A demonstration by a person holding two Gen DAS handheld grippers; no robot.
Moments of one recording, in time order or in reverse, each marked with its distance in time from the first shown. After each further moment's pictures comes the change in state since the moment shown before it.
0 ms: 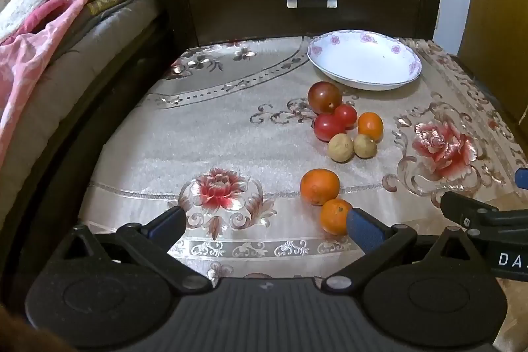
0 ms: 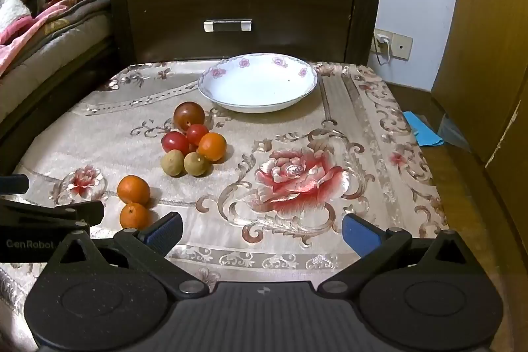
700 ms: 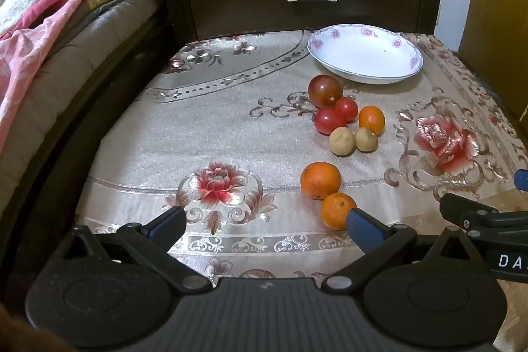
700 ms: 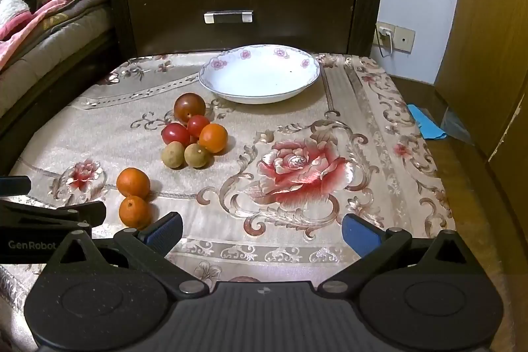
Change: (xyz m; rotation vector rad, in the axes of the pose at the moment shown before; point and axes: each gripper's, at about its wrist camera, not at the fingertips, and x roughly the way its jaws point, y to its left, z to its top) left arm 0.008 -0.001 -0.008 -0.008 0.020 -0.001; right arm 0.005 0.000 -0.002 0.007 0.036 0.011
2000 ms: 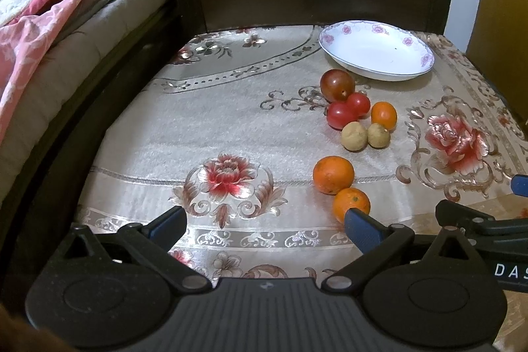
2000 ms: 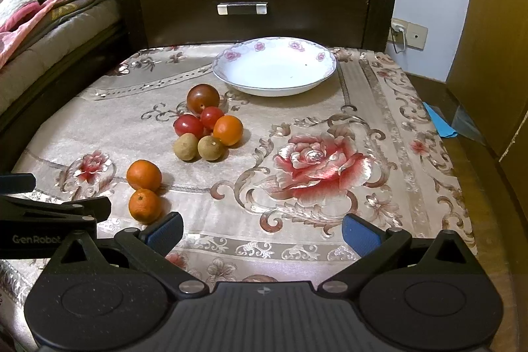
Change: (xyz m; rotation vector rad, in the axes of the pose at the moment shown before) left arm 0.004 0.009 -0.001 -0.027 0.019 0.011; right arm 0.009 0.010 -0.004 -0.017 0.026 0.032
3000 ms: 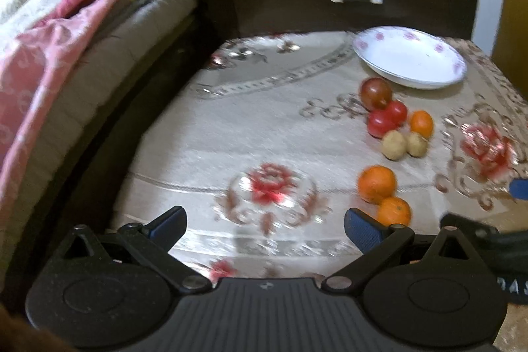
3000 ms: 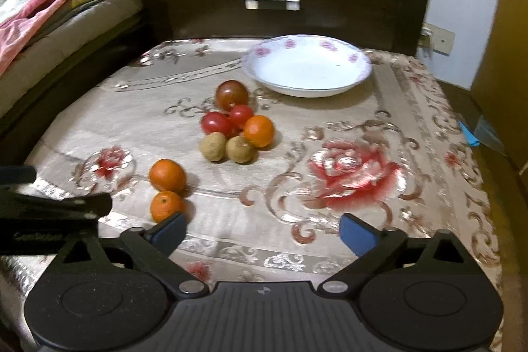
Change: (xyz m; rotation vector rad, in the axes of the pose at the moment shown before) left arm -0.002 0.021 0.007 -0.012 -0.020 0.103; right arm 0.013 0.017 0.007 -0.058 0.020 0.076
